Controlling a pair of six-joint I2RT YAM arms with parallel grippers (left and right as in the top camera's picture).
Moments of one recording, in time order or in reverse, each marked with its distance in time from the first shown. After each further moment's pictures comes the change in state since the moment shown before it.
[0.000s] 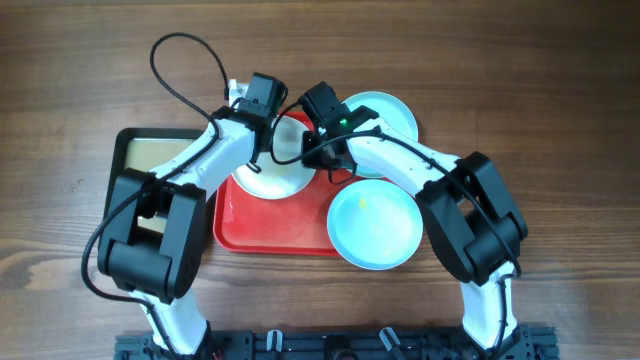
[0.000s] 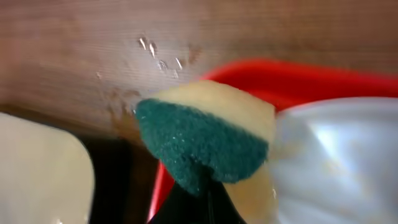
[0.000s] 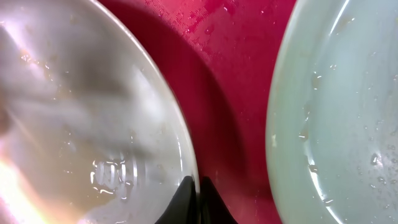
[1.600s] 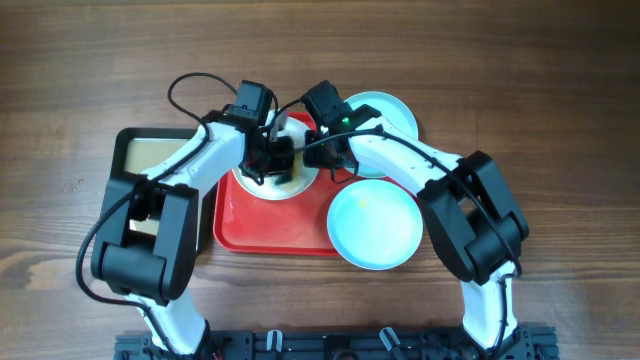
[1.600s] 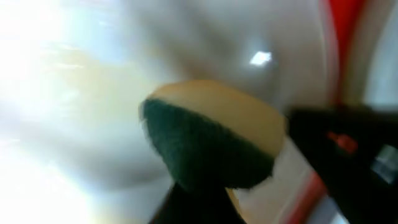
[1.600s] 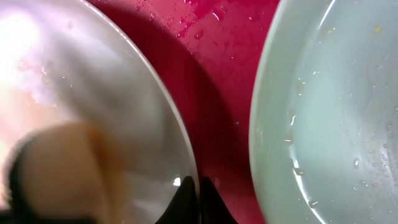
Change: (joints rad) left arm 0.042 -0.016 -0.047 -0.091 0.772 0.012; right arm -0.009 0.000 0.000 -0.005 0.000 -0.019
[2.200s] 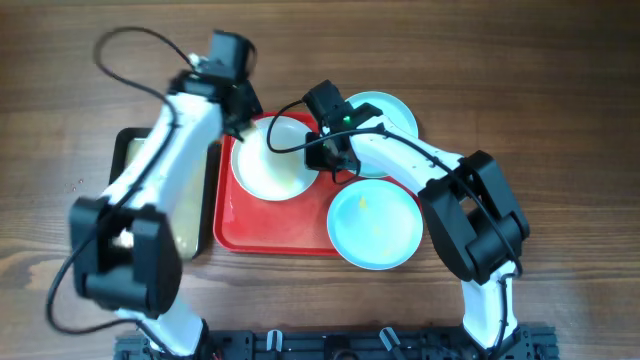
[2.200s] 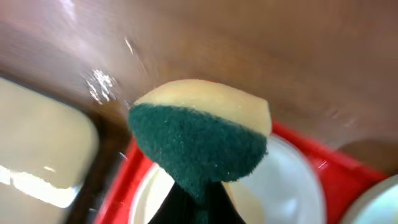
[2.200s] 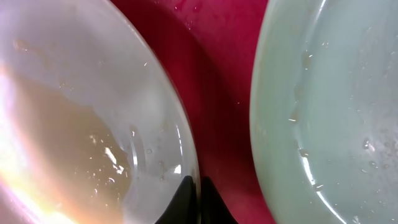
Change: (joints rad) left arm 0.081 -0.087 0.296 -0.199 -0.428 -0.267; right arm -0.006 0.000 0.006 -0.043 -0.051 -0.001
